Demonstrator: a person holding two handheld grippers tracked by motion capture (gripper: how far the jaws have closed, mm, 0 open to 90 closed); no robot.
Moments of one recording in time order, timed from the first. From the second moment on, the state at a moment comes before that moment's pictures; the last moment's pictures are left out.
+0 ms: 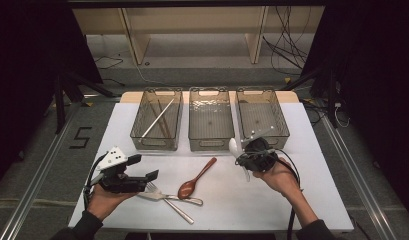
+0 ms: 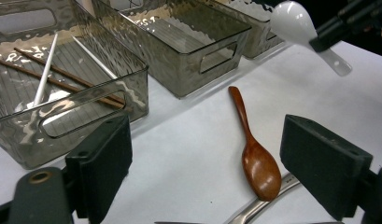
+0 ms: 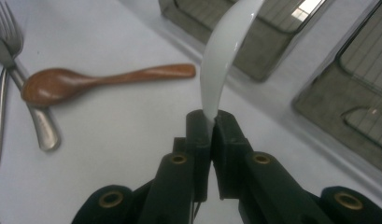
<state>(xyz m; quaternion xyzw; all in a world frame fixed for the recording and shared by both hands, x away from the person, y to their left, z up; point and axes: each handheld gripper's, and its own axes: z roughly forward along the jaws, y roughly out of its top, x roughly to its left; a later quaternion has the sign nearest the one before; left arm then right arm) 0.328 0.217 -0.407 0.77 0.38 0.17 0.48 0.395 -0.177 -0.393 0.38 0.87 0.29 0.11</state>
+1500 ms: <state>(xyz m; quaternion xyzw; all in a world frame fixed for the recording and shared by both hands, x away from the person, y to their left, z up) 0.327 0.218 -0.406 0.76 0.37 0.17 0.51 0.509 -0.114 -0.356 0.43 0.84 0.31 0.13</state>
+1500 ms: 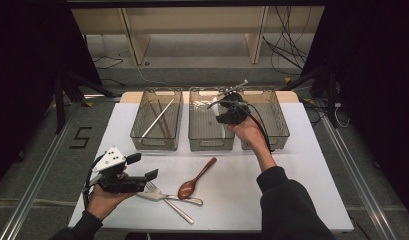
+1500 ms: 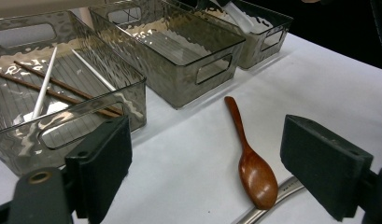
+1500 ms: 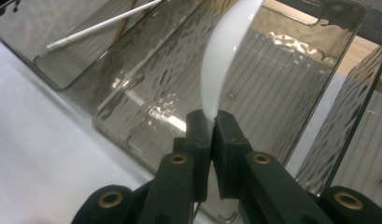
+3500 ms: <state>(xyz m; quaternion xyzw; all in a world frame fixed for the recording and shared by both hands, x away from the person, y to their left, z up) 0.326 0.218 -0.406 0.76 0.37 0.17 0.51 0.439 -0.107 -0.402 0.36 0.87 0.34 0.07</state>
